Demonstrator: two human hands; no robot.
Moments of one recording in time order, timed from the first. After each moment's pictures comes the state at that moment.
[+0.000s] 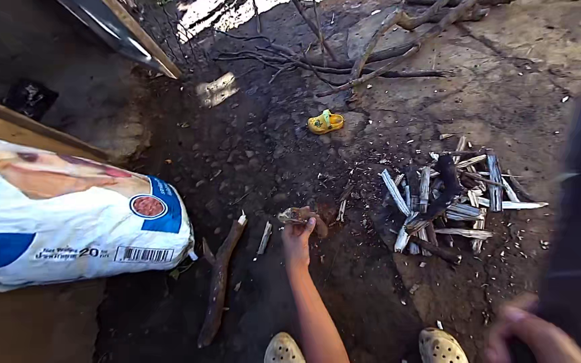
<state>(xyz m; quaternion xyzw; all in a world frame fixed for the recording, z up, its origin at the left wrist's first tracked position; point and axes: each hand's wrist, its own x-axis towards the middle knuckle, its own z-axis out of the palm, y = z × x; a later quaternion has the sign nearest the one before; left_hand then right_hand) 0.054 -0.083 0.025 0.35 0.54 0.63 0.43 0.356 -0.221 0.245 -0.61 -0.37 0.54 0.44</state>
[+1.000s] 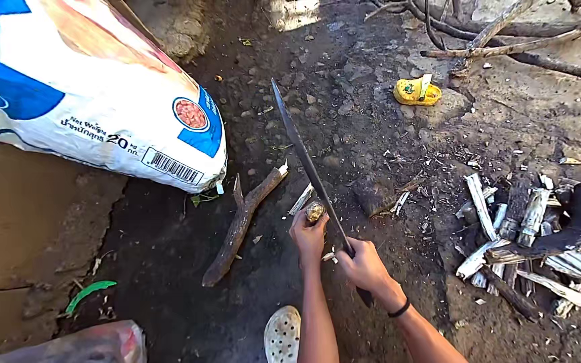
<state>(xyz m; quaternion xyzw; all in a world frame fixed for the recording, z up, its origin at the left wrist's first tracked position) -0.007 -0.131 -0.047 0.31 0.76 0.55 0.12 0.141 -0.117 0.008 -0.43 -0.72 0.53 0.13</state>
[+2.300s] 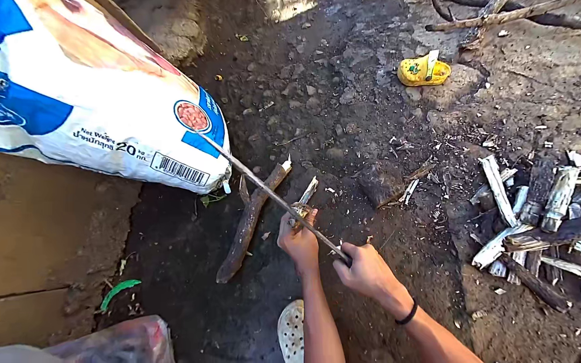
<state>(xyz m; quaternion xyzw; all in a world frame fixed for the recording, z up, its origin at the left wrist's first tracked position) -0.019 -0.155 -0.039 0.35 0.76 0.54 -0.09 0.137 -0.136 0.021 -0.42 -0.77 0.48 -0.02</state>
